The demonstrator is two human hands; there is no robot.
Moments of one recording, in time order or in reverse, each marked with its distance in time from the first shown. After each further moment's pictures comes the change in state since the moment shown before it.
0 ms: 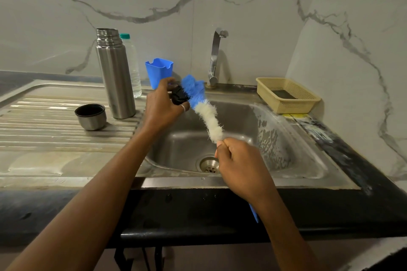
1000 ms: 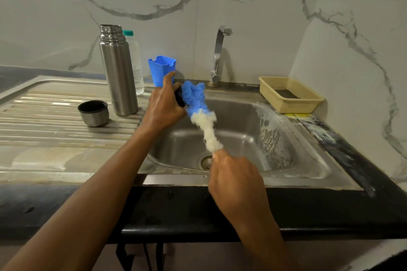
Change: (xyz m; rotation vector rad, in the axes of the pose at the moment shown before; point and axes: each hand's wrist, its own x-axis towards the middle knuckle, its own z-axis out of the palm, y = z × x) left_hand -0.003 -0.002 -0.005 0.186 -0.017 0.199; right_hand -0.022 -0.009 0.020 -0.344 -0.016 -0.063
